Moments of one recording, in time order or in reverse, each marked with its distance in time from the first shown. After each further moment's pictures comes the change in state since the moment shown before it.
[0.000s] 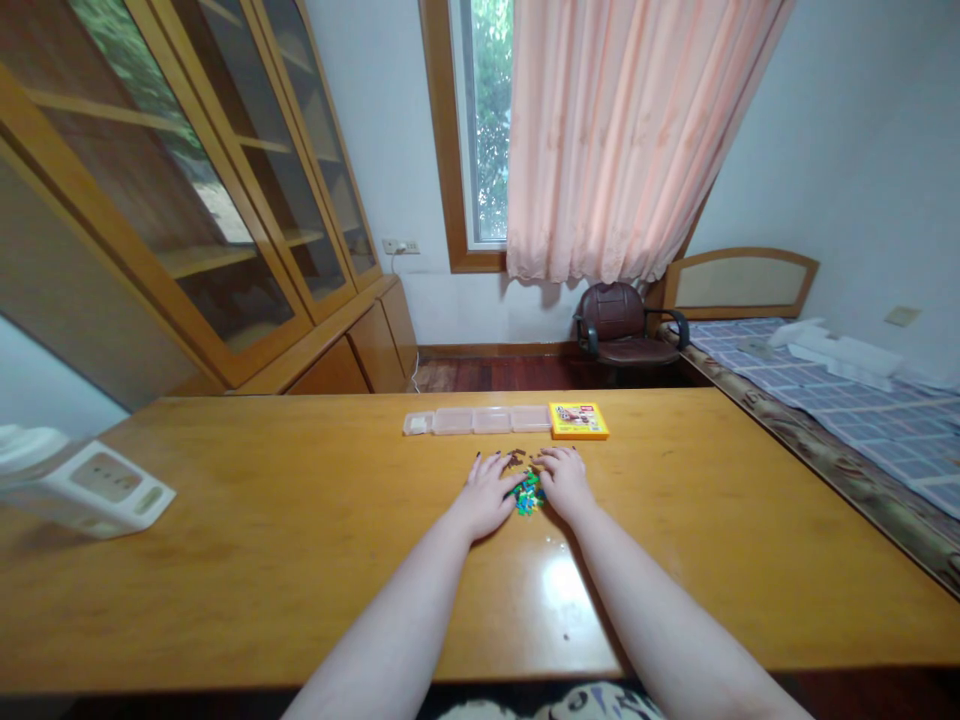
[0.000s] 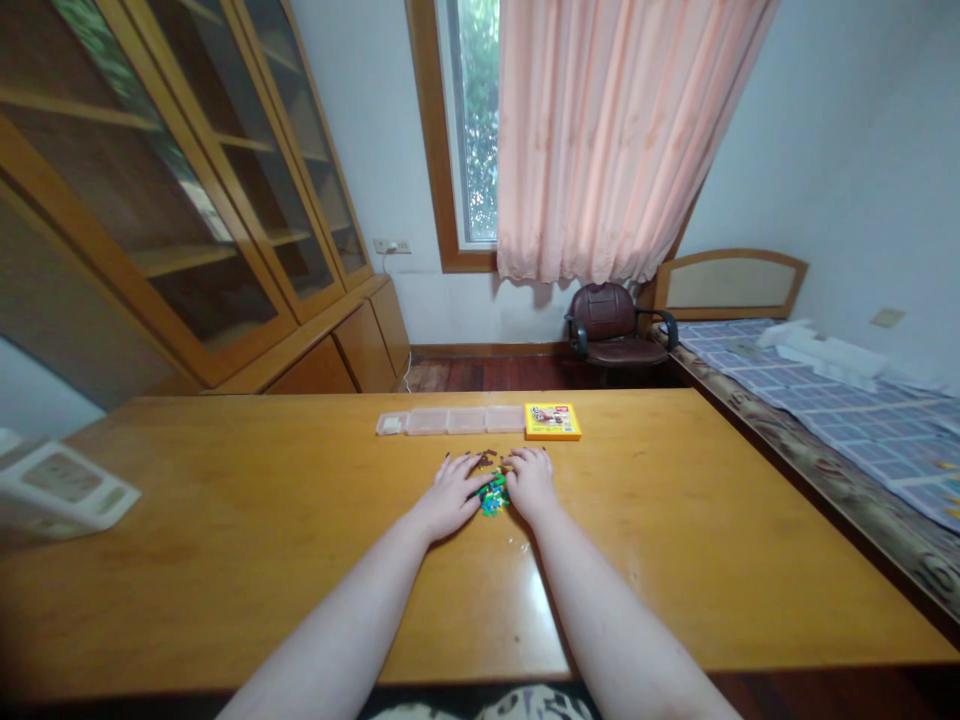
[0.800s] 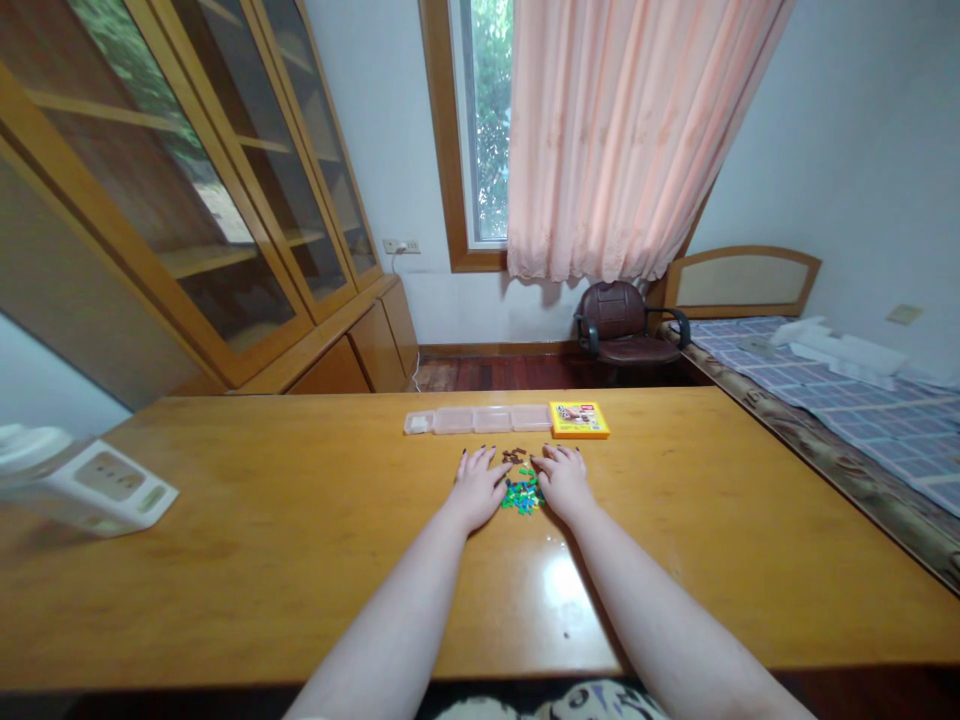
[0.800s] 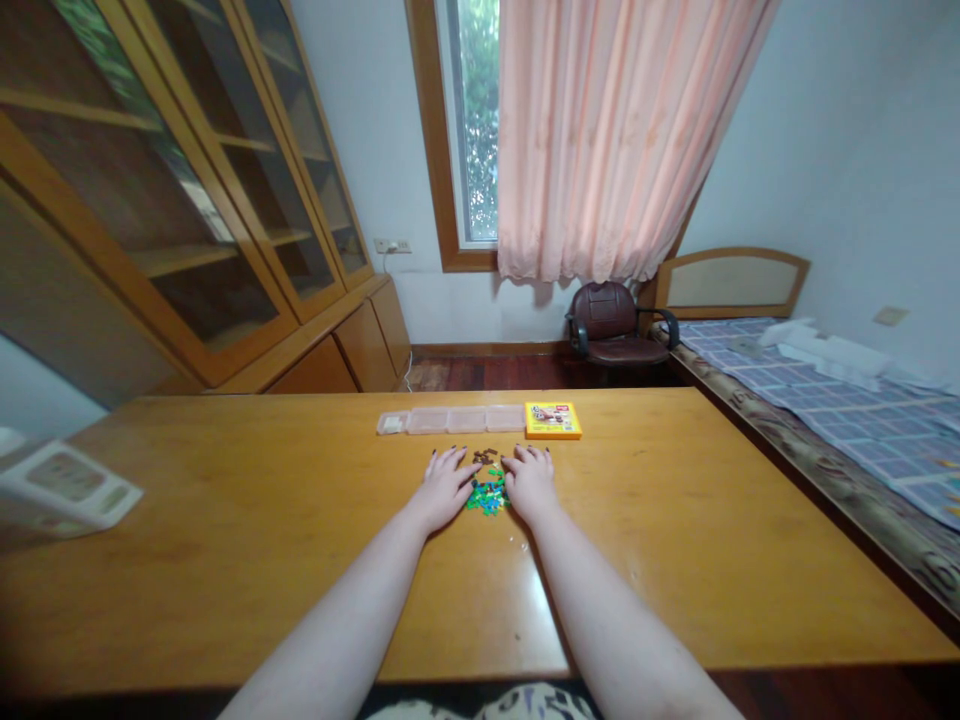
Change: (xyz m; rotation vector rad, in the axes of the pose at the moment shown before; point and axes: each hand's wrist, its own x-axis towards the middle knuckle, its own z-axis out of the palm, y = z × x) left_hand 0.004 -0.014 0.002 0.041 0.053 -0.152; right_hand -0.003 -0.003 0.003 -0.115 -0.070 0.014
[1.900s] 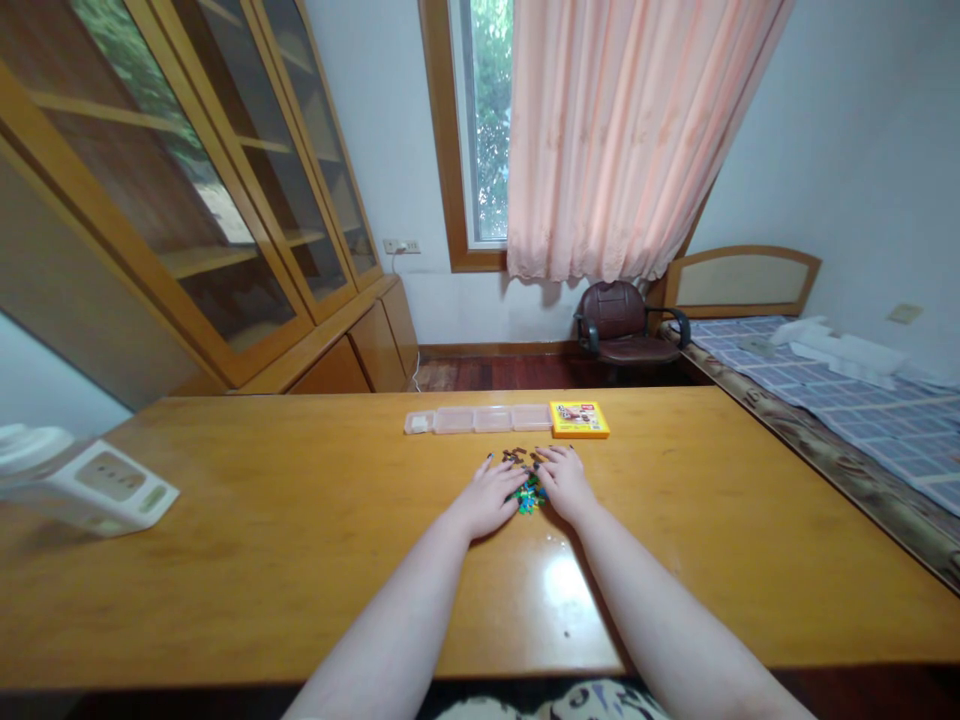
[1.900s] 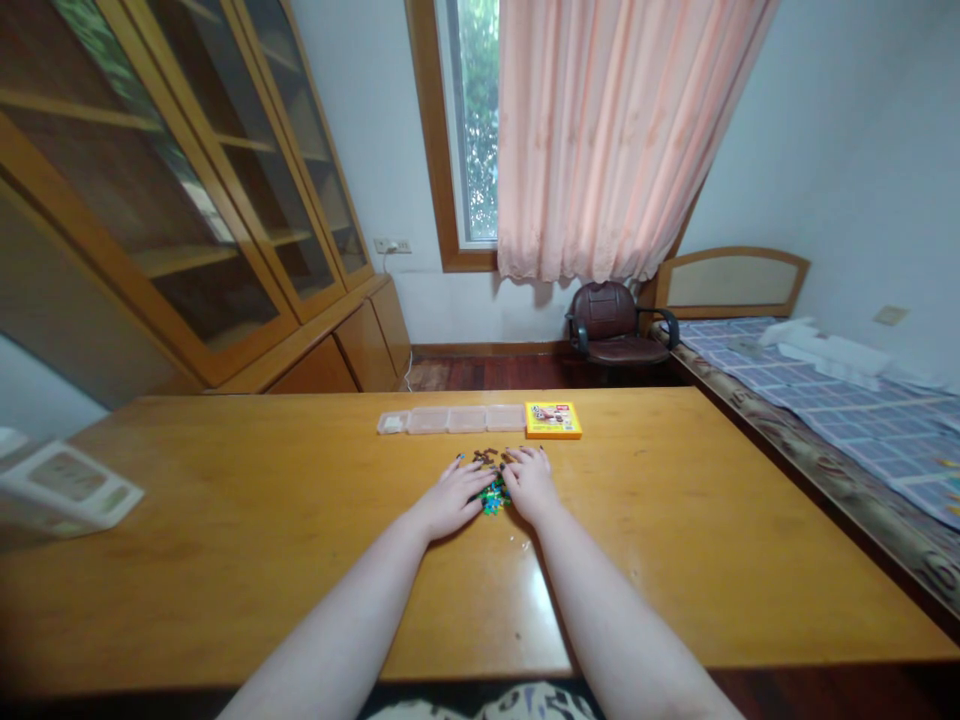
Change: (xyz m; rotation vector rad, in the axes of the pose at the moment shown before) left_hand -0.004 0.012 -0.008 -0.139 -0.136 0.297; right_hand 0.000 0.003 -0.005 0.195 0.031 -0.107
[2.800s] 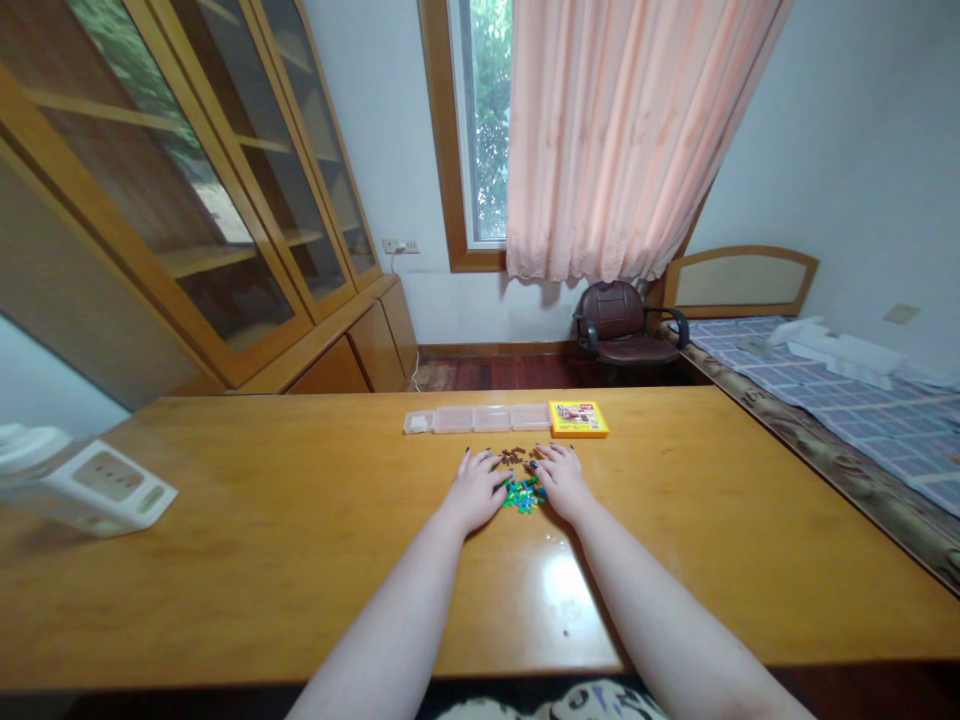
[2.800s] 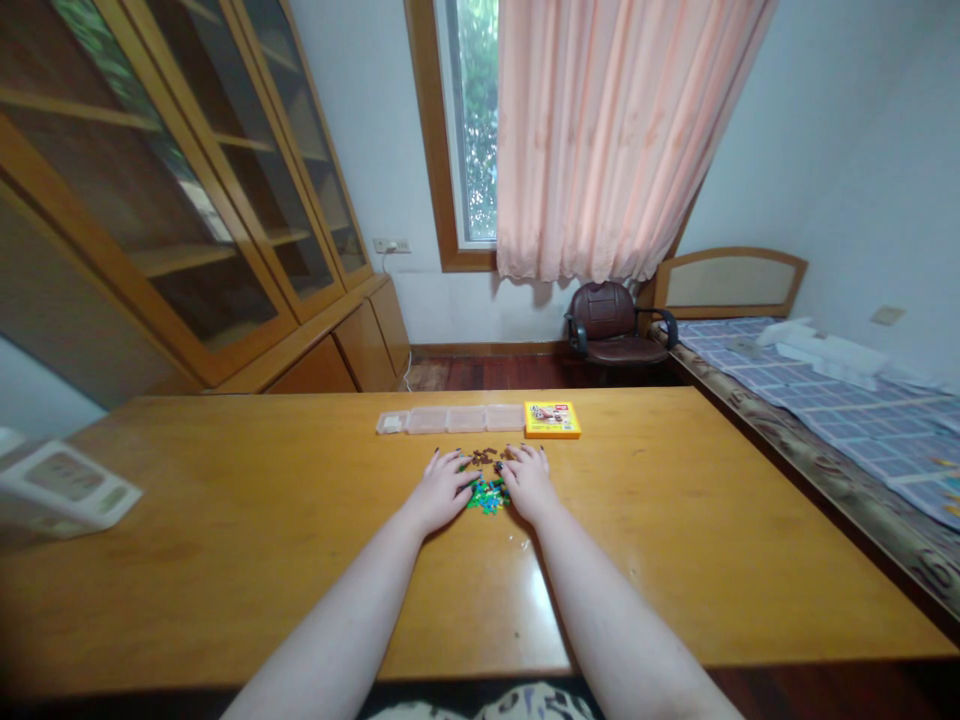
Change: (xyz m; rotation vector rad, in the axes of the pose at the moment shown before) left_hand -0.003 -0.011 0.001 0.140 0.148 -0.186; right_hand 0.001 0.004 0.003 -0.016 -0.081 0.037
